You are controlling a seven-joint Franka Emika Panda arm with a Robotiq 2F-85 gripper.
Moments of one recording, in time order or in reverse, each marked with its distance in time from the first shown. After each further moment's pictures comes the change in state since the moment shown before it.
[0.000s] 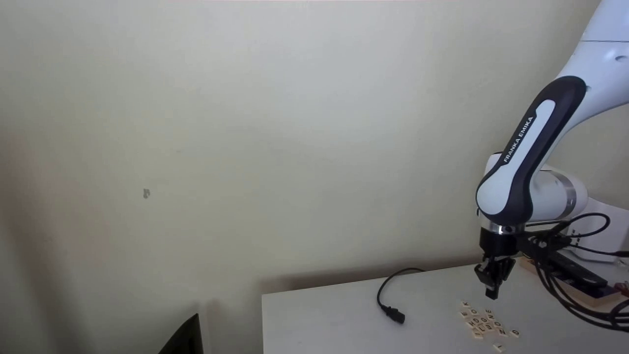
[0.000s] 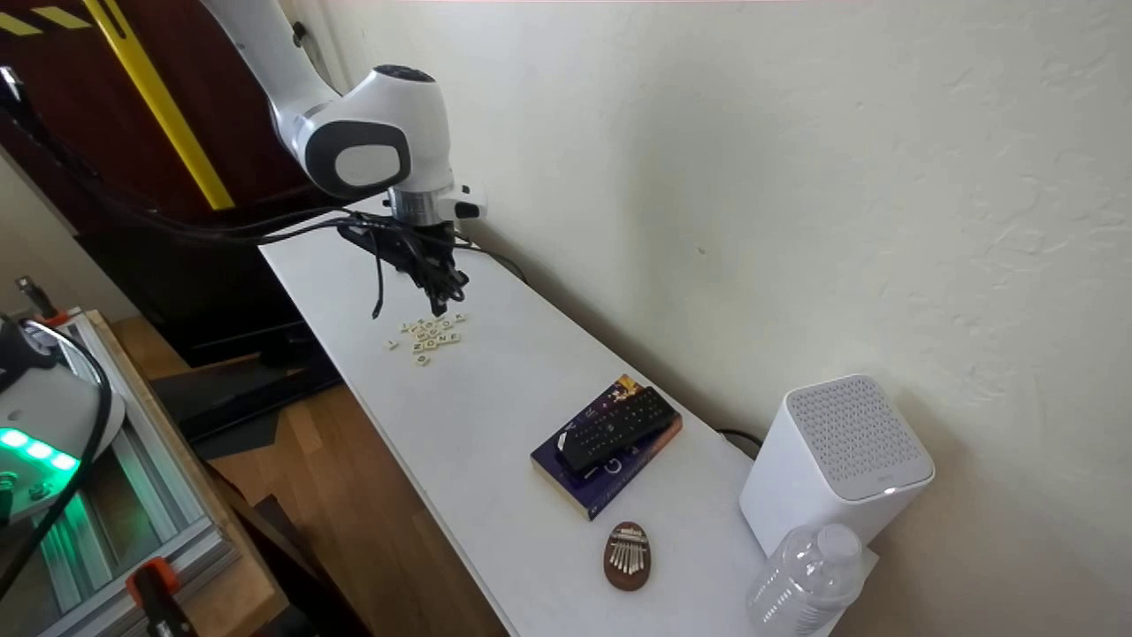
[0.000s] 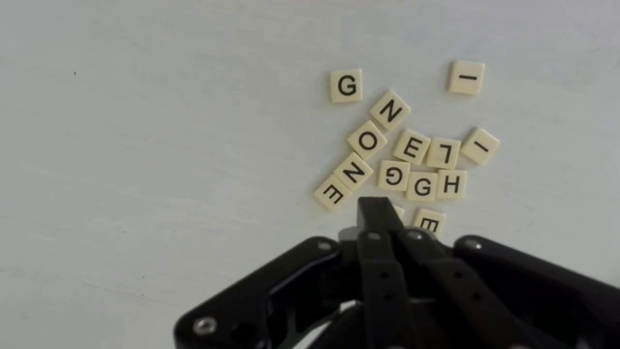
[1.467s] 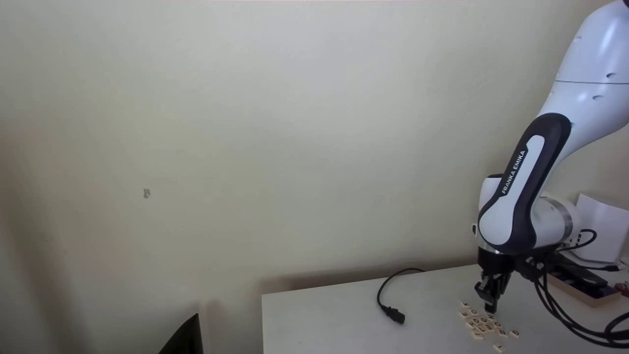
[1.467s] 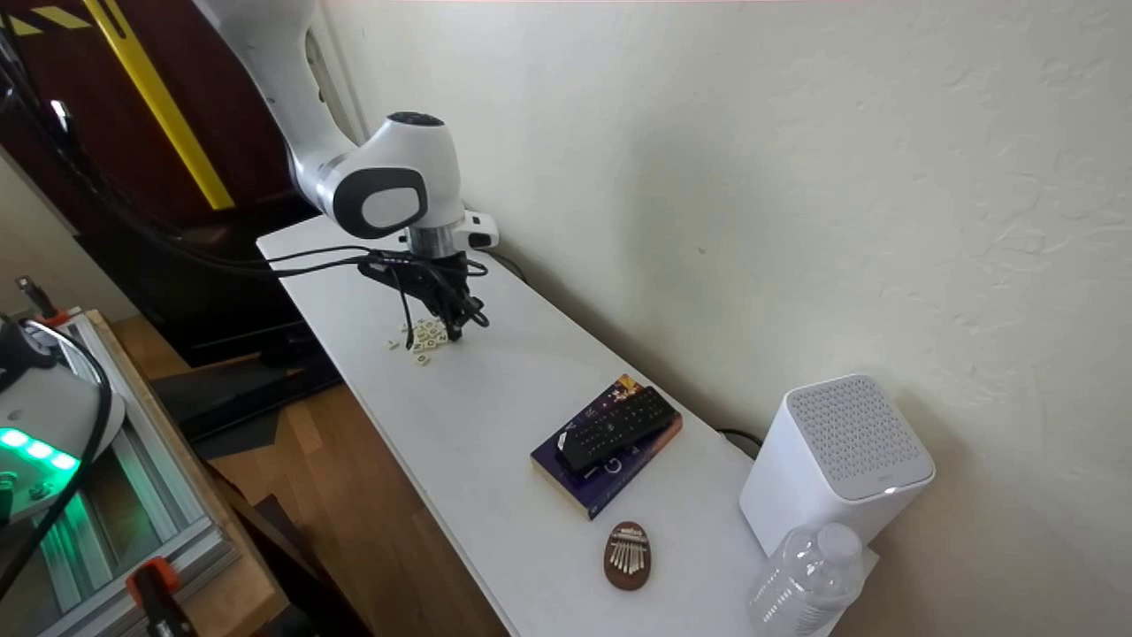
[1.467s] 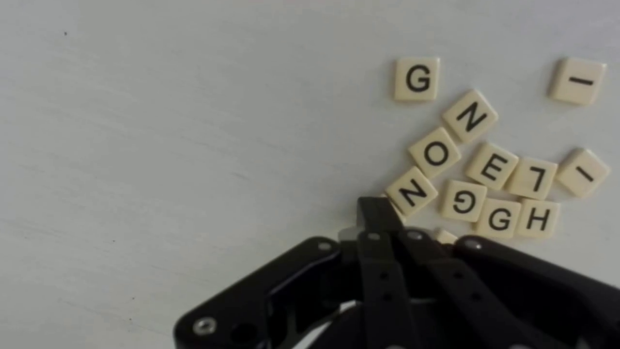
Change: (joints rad) arm 0.000 0.160 -0.025 0.076 -0.113 0.105 0.019
